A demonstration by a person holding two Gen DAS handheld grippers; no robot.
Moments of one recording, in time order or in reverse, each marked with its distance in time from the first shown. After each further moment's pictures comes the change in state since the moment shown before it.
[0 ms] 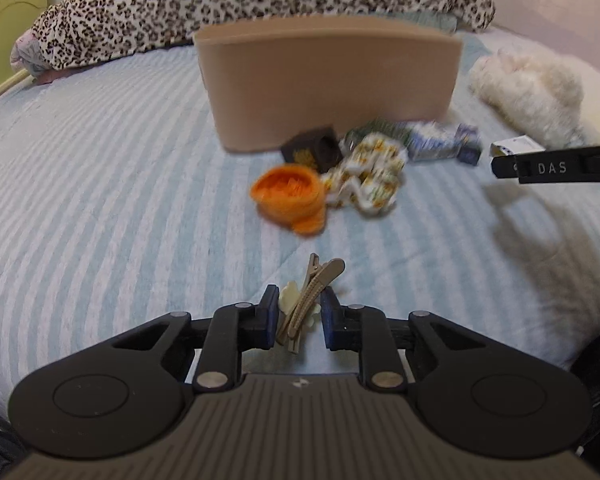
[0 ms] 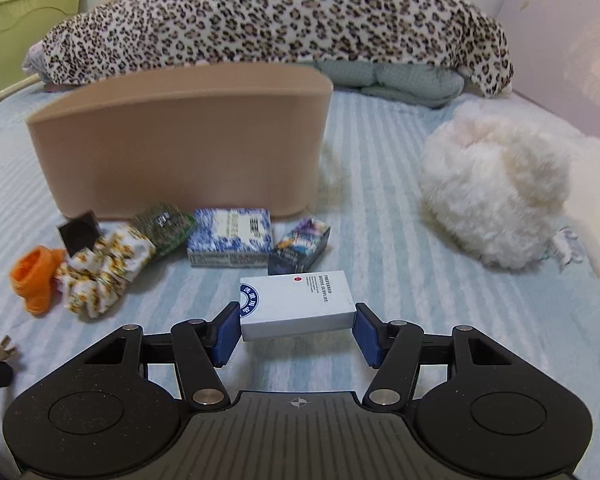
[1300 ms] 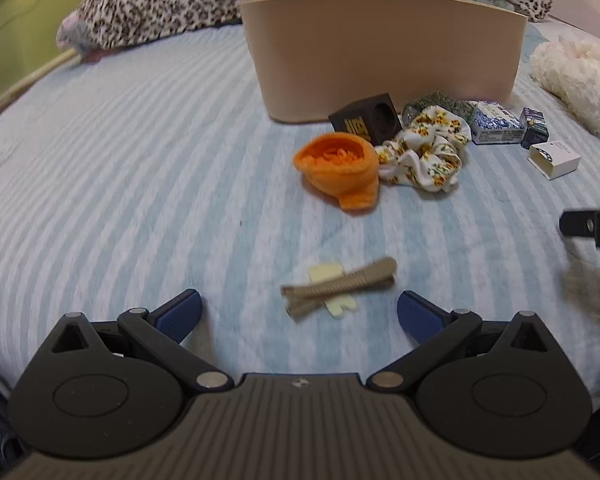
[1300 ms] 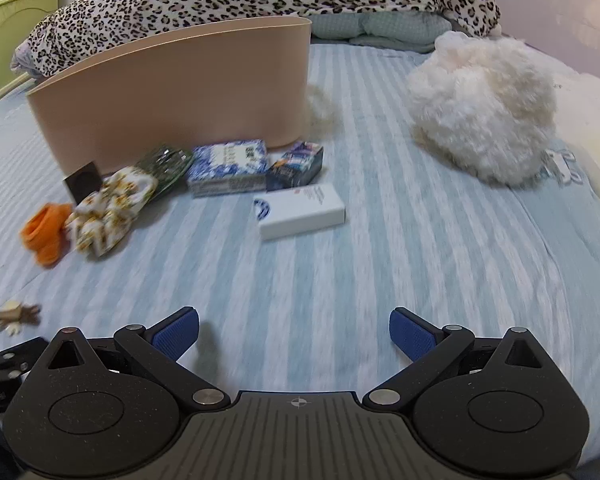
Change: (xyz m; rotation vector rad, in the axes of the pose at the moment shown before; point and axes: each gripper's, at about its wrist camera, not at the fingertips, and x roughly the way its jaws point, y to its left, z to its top) left arm 0.033 -0.001 -0.014 -0.044 0.048 0.184; right arm 0.006 -0.004 -0.035 0.094 0.114 0.018
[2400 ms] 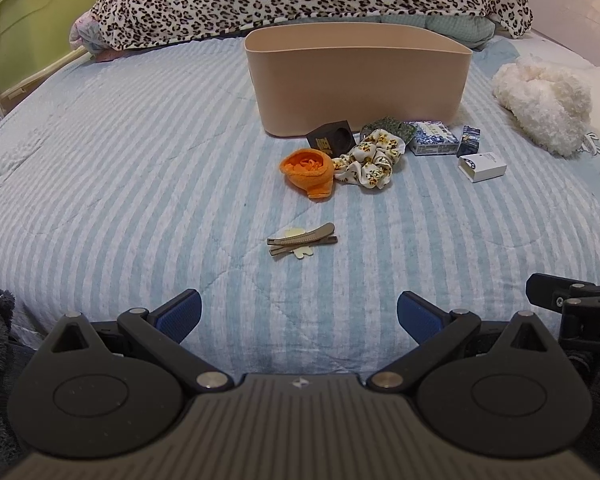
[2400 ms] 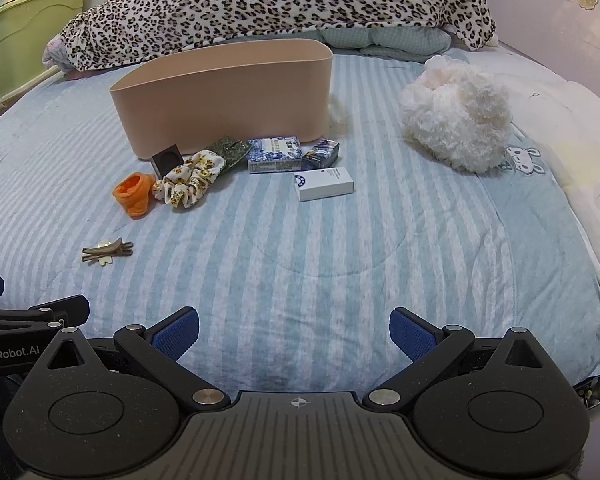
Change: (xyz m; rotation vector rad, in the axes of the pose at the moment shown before) left arm -0.109 -0.008 -0.009 -0.045 0.024 -0.028; right arm -0.116 0.021 -0.040 -0.012 0.024 0.022
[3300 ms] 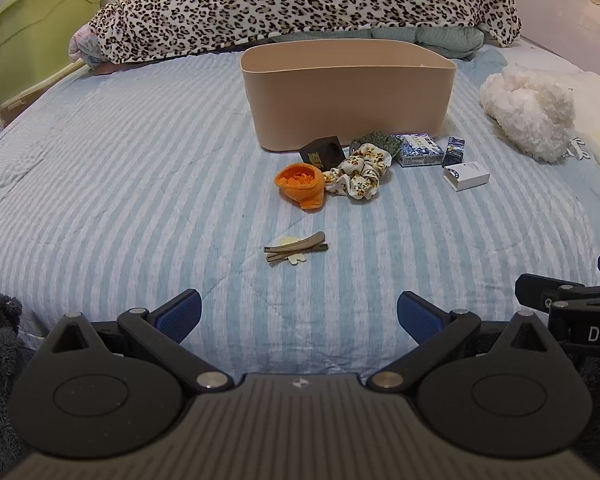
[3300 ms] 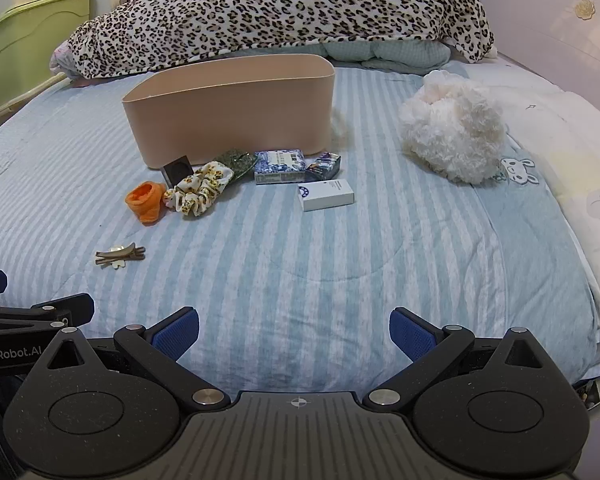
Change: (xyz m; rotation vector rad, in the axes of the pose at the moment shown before) left arm -0.024 -0.001 -0.003 0.012 -0.040 -0.016; right arm -0.022 0.005 -0.003 -0.009 -0.038 0.003
